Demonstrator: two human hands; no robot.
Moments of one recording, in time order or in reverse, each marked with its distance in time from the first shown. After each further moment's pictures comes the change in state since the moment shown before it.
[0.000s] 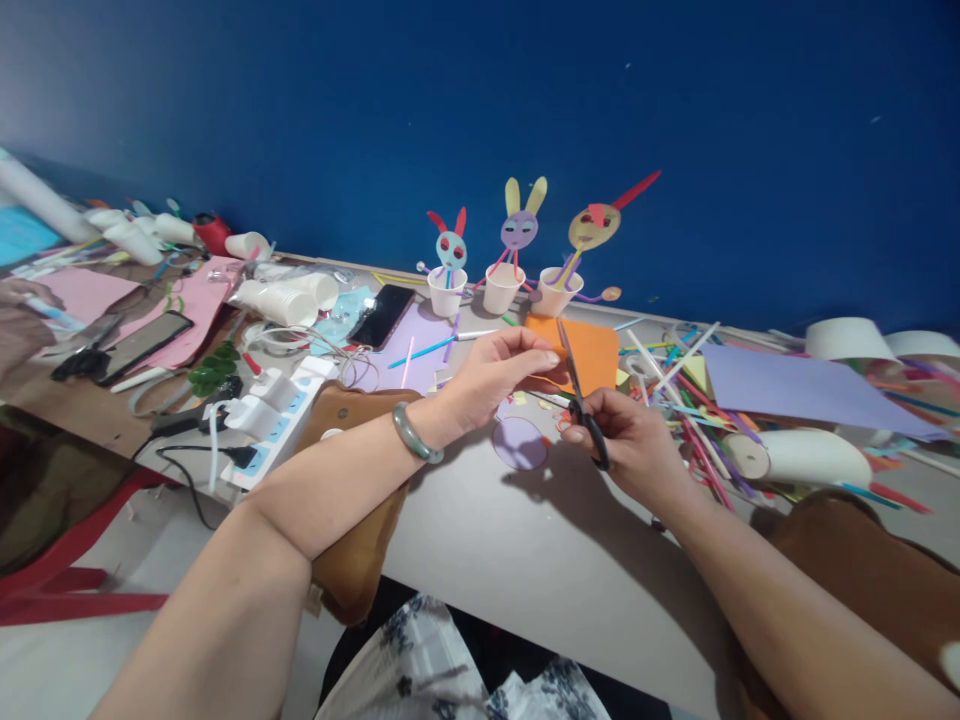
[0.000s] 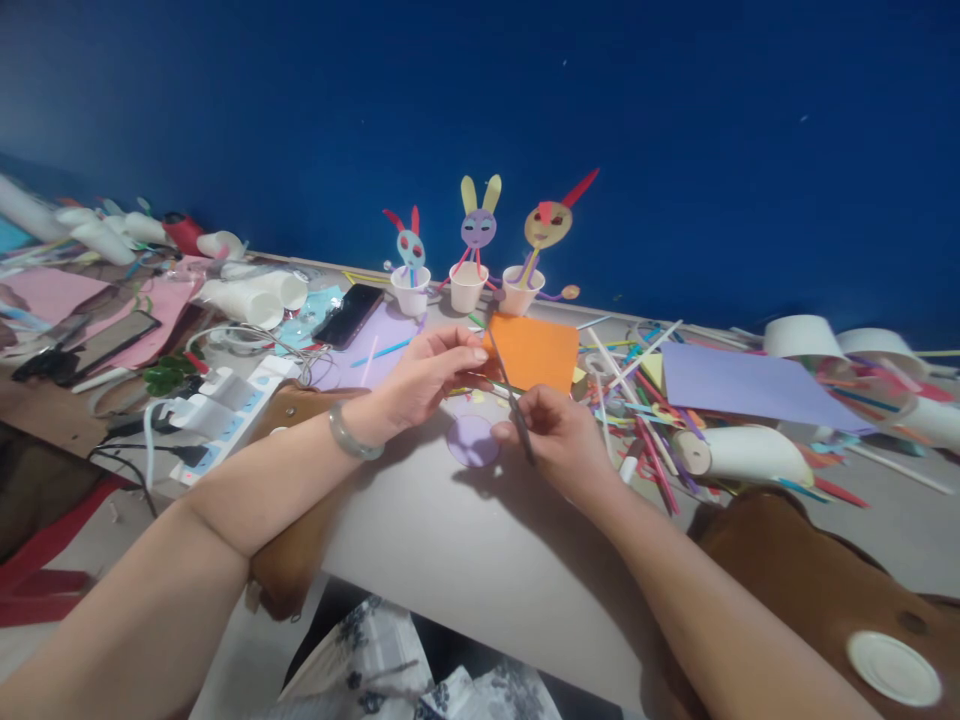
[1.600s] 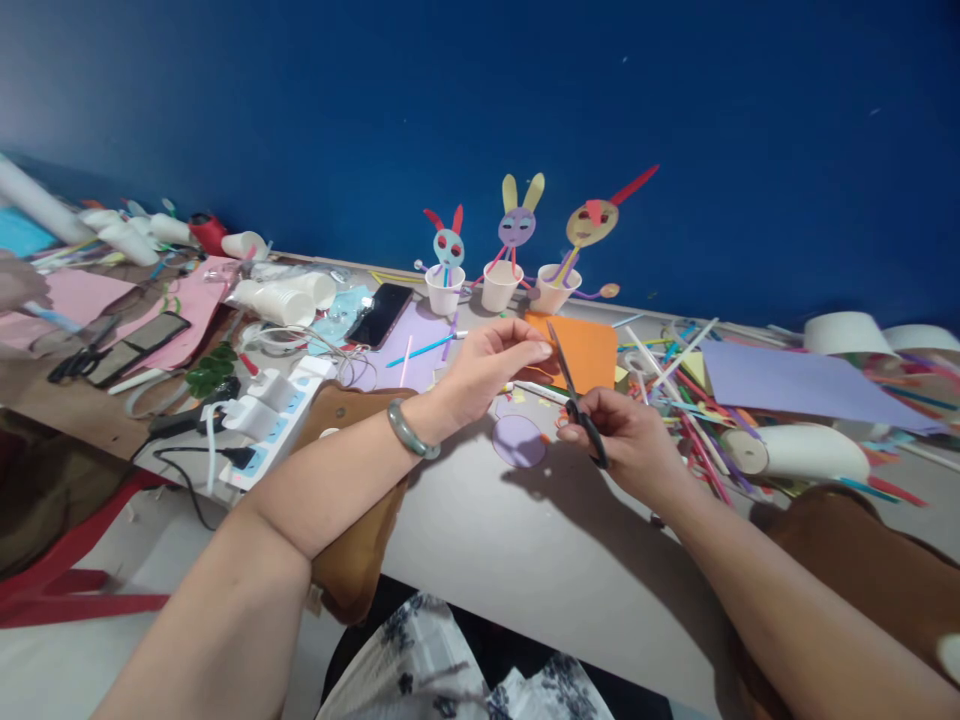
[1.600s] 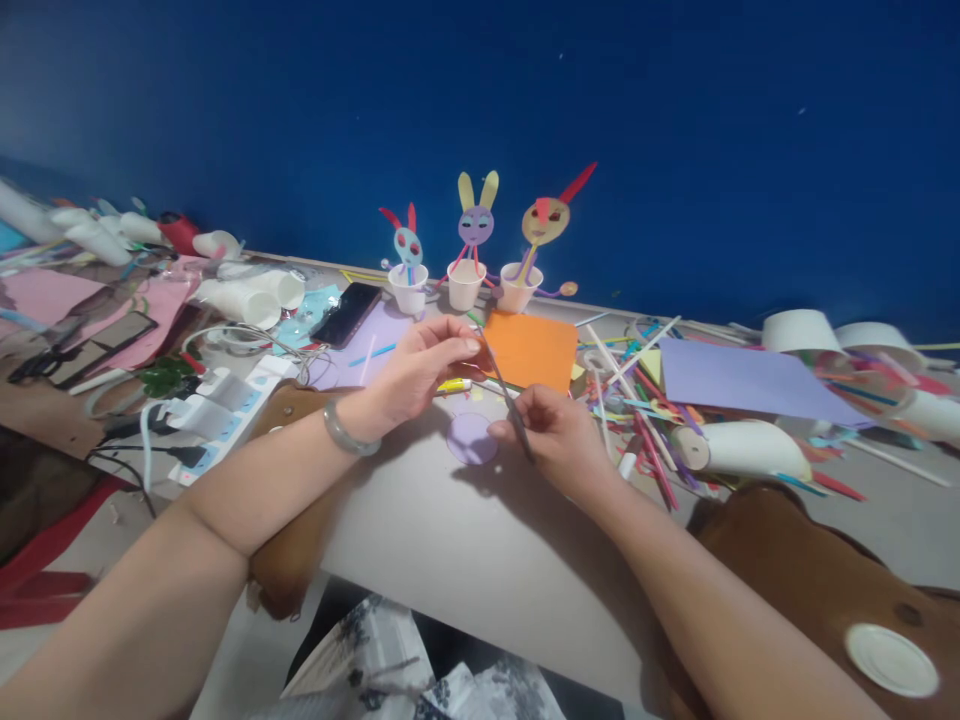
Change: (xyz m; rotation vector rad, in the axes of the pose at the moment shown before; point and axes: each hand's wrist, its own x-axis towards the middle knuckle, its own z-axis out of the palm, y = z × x) left_hand 0.001 0.003 -0.002 0.053 0.030 0.057; right_hand -0.001 -0.001 -0.001 -0.090 -0.026 -0.015
